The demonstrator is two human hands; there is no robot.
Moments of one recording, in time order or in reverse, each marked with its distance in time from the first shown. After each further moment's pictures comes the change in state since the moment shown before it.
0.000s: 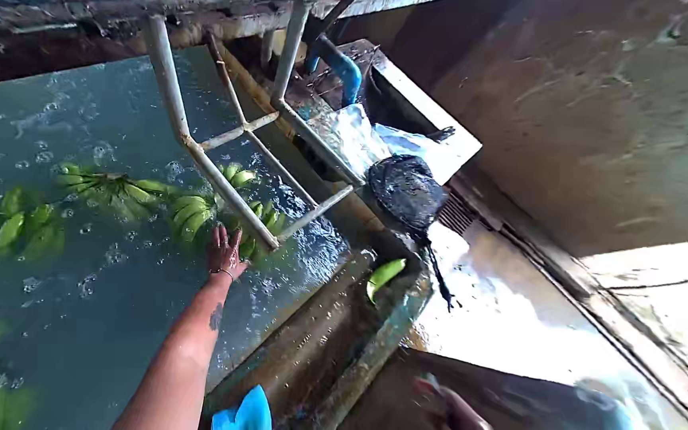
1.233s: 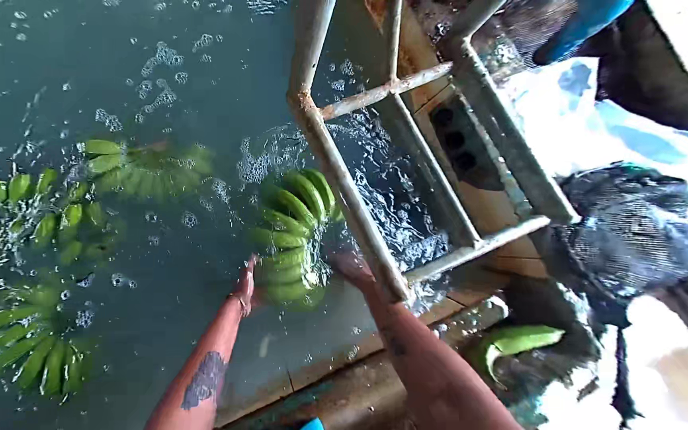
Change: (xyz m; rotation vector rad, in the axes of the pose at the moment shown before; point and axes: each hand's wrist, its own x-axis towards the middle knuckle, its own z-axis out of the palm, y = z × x) left_hand -0.083 -0.095 -0.015 -1.353 -0.196 -0.891; right_hand 0.372 -0.223 0.249 -0.114 -0.500 -0.157
